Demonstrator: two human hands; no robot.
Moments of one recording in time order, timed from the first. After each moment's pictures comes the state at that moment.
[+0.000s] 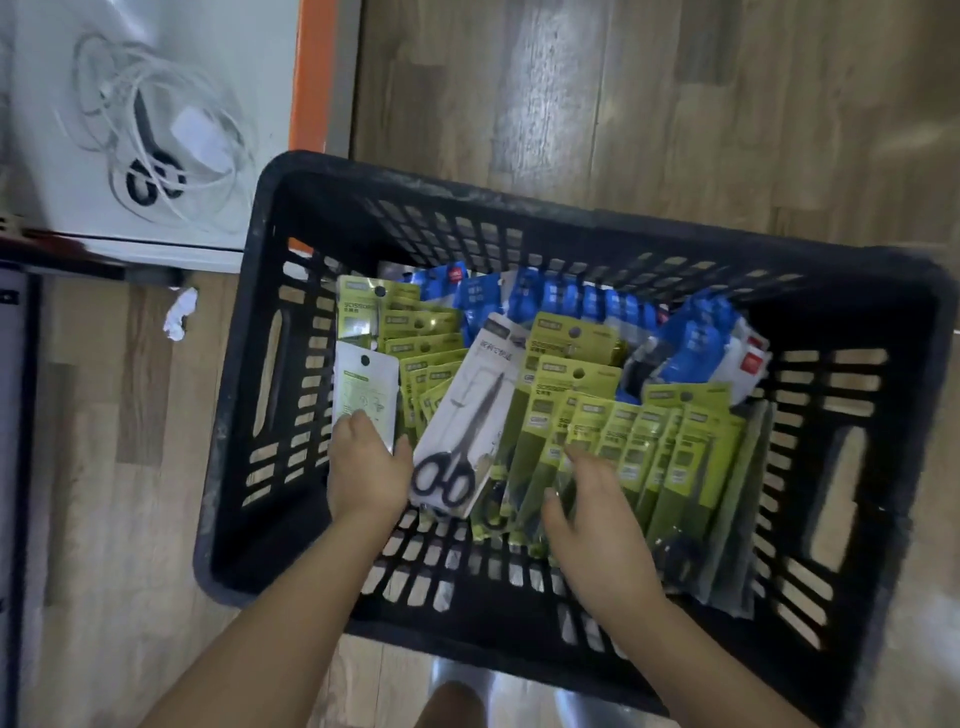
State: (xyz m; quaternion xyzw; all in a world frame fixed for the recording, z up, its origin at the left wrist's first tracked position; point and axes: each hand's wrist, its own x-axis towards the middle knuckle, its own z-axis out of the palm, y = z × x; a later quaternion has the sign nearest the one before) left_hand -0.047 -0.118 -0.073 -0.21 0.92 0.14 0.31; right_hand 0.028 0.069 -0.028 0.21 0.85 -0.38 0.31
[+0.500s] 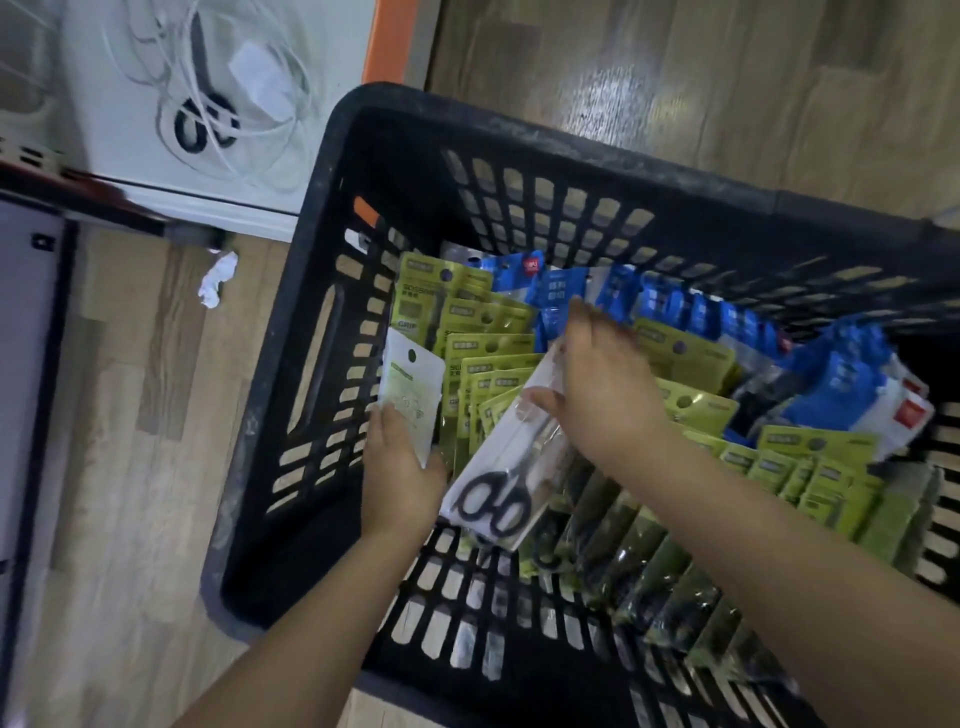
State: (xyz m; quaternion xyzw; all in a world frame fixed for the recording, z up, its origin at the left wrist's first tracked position) left_hand -0.039 -0.150 -0.123 -0.24 0.90 0.24 0.28; right_hand -0.104 0.032 -0.090 0.01 0.94 -0.18 0.30
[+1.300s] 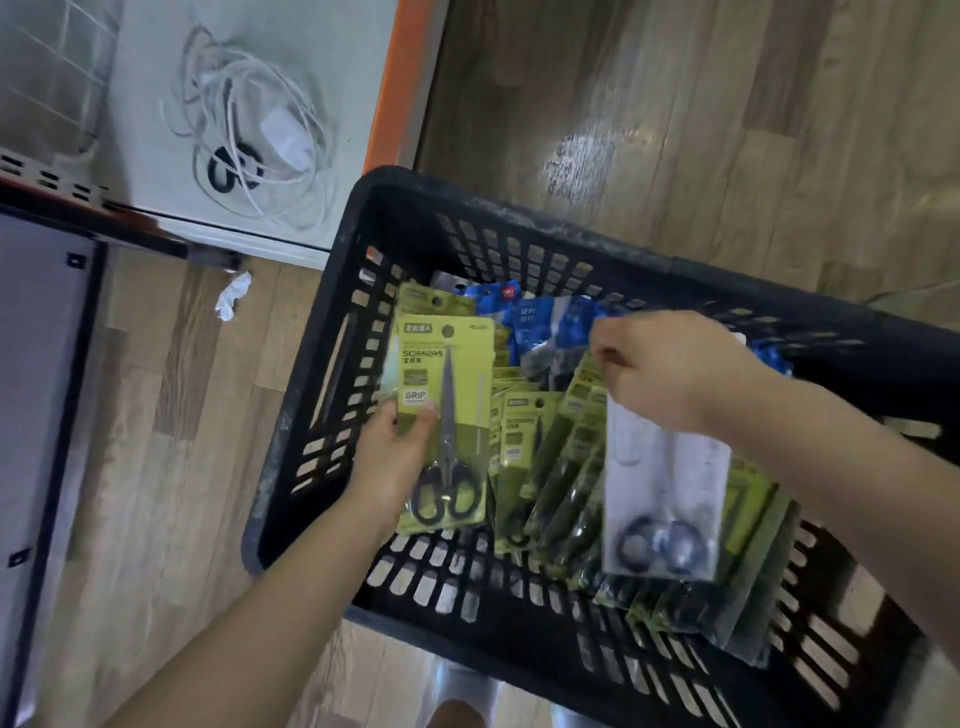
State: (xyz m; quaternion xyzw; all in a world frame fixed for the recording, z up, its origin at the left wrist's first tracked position) left_hand -0.073 -0.125 -0.026 -0.36 0.74 0.49 0.29; right_hand -0.140 0.103 0.016 -0.12 0.92 -0.14 0.35
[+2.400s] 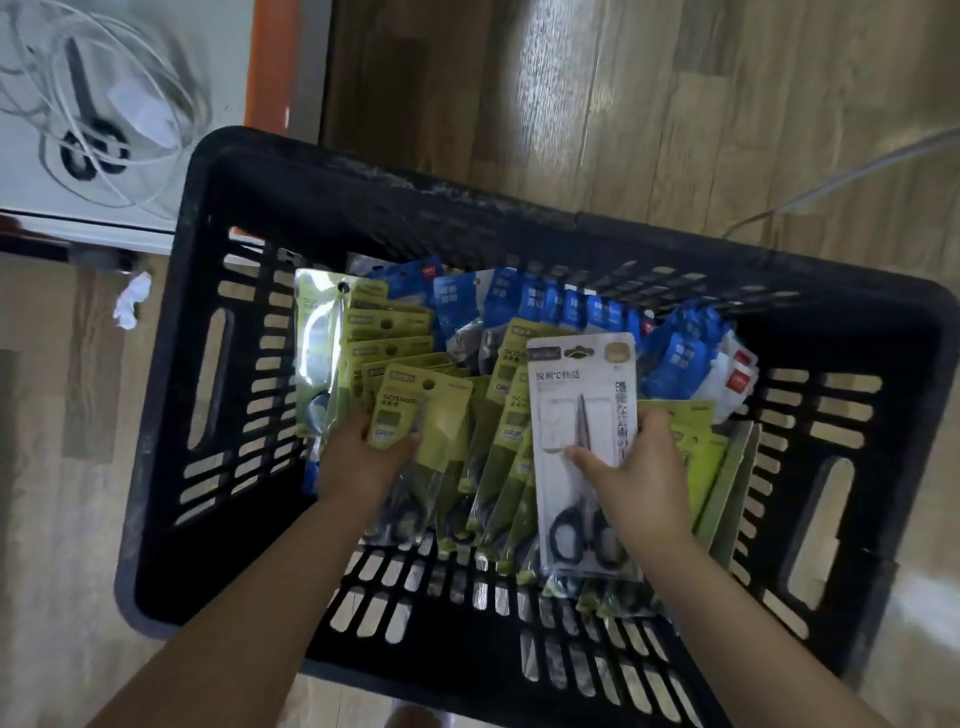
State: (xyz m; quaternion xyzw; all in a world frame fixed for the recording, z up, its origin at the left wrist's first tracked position) left_hand -0.058 -0.095 -0.093 -0.33 0.82 0.32 0.33; right_hand -0.009 0.127 -0.069 0.39 0.80 -0.39 0.23
